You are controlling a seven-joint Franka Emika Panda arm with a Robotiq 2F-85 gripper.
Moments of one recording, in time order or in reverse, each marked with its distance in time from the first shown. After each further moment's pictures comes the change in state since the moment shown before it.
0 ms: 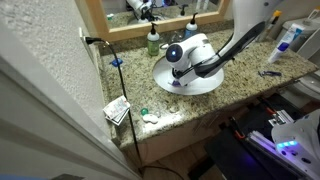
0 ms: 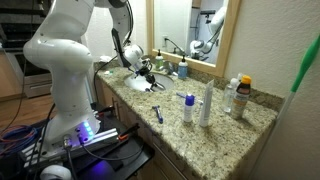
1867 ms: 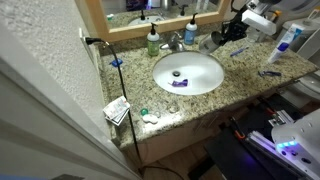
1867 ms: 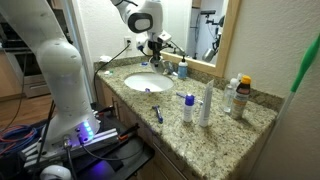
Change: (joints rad) arm -0.402 -0.861 -0.060 -0.571 1.587 0.301 -1.224
